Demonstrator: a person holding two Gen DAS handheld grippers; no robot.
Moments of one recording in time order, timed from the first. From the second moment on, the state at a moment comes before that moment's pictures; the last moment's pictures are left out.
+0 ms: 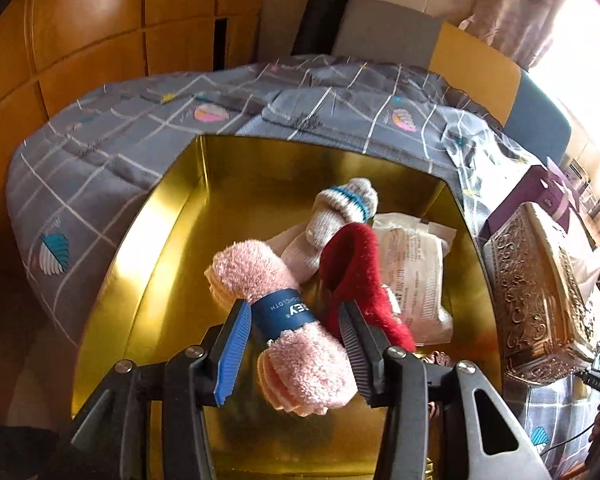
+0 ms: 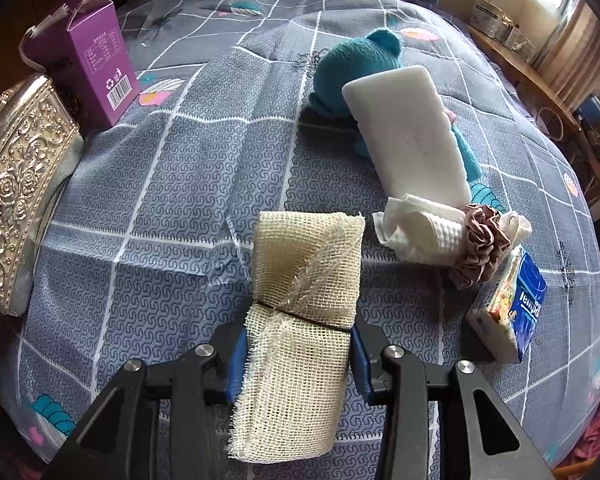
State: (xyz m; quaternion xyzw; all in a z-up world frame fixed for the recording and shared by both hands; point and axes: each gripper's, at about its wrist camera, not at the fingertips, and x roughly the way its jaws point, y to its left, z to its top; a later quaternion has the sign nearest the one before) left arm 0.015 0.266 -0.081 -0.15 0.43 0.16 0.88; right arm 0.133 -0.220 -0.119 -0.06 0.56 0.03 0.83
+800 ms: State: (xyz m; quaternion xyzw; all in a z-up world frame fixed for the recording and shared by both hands) left arm 0.000 0.260 -0.060 -0.14 0.40 0.14 0.89; right arm 0.198 -0.140 0.042 -0.03 0.44 0.12 0.89
